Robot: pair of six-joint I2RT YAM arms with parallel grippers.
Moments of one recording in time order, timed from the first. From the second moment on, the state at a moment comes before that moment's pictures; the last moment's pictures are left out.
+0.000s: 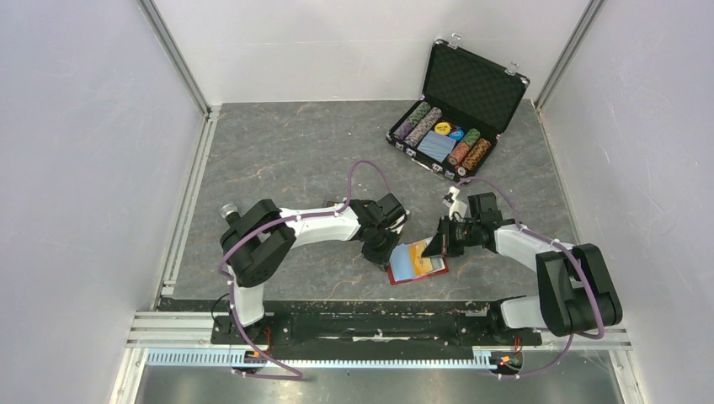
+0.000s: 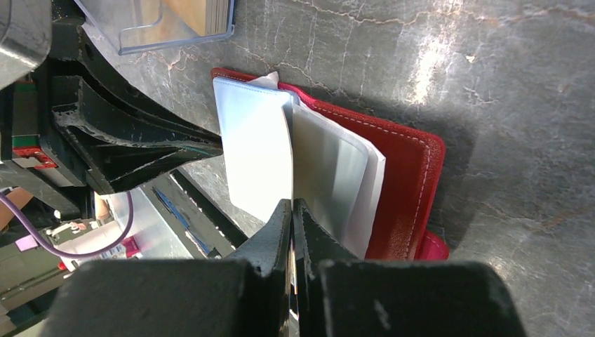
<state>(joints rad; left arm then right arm) -0.98 1.89 1.20 -0.54 0.22 -0.46 0.18 1.36 0.49 -0.21 -0.74 0.32</state>
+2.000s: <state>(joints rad) -0.98 1.92 1.23 -0.57 0.25 -0.46 0.34 1.33 0.45 -0.09 -0.66 0.43</state>
